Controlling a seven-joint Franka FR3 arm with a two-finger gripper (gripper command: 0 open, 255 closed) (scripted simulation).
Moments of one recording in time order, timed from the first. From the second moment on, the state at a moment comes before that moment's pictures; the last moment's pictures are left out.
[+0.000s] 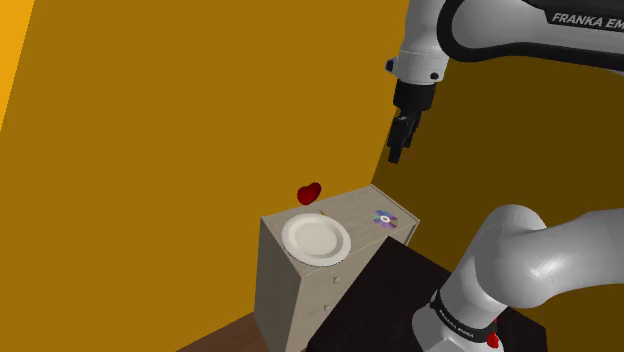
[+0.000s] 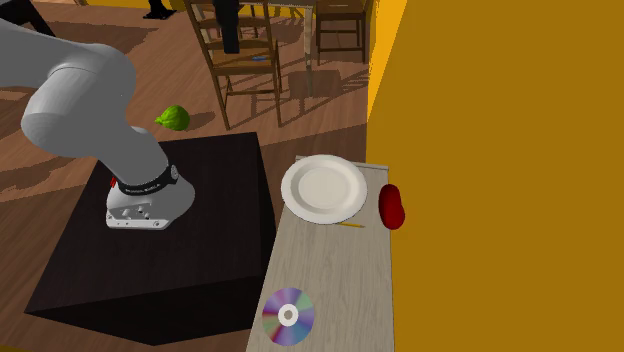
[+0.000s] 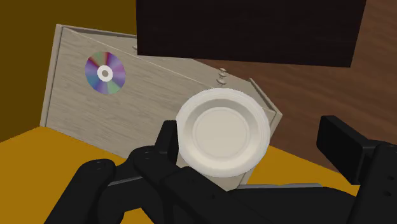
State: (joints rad) arm -0.02 -0.82 0.04 -2.40 -0.07 1.48 -0.08
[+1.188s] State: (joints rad) arm 0.08 -0.47 -0.29 -2.51 -0.29 2.03 -0.77
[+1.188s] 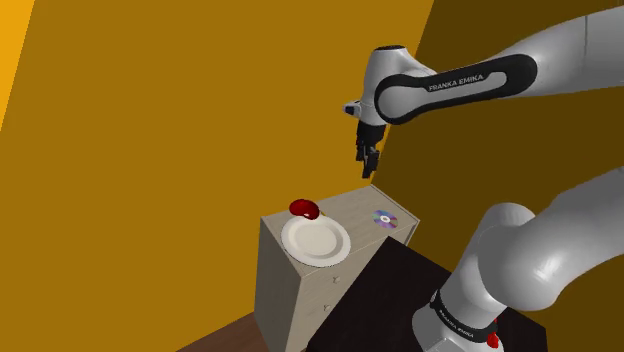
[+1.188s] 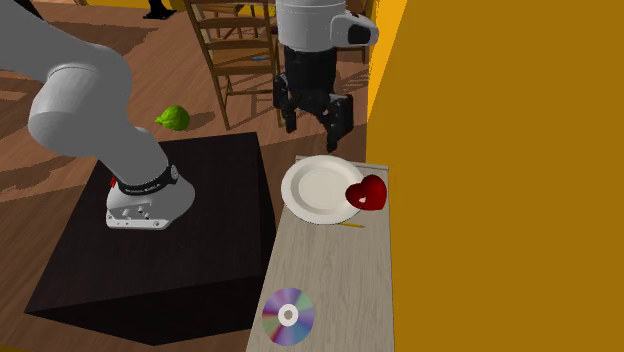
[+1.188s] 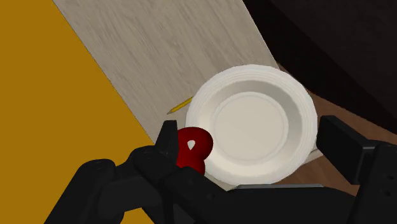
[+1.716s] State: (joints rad) arm 0.16 -0.16 -0.41 -2.41 -0.24 2.30 -1.14
